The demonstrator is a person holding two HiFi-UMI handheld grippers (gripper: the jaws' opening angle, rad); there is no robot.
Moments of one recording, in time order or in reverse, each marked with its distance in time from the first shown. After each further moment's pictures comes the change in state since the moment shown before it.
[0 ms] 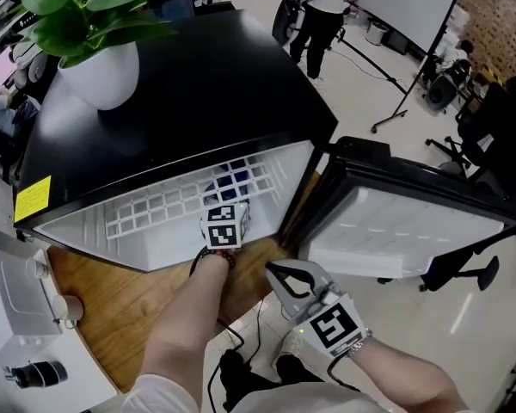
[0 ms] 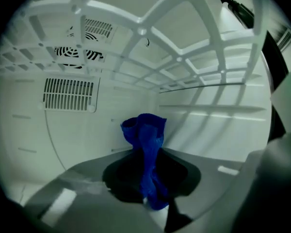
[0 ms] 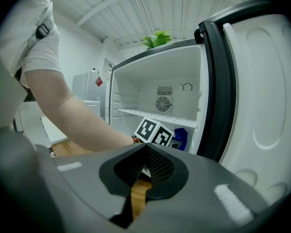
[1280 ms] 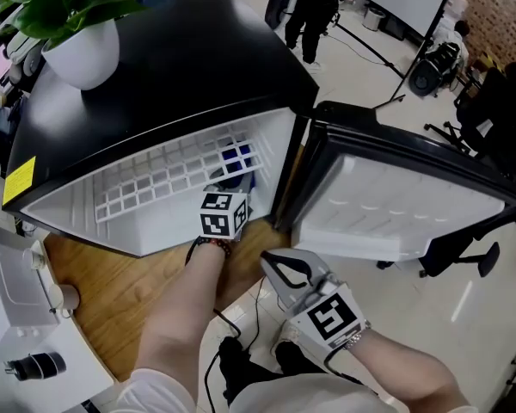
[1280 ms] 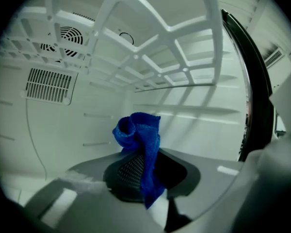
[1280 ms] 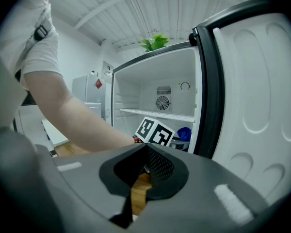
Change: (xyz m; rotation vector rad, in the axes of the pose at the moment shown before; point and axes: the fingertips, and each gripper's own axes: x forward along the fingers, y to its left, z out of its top) left arm -0.007 -0.053 -0.005 -0.012 -0.017 -0.198; right arm -0.016 0.007 -0.011 0.041 -0.015 0.000
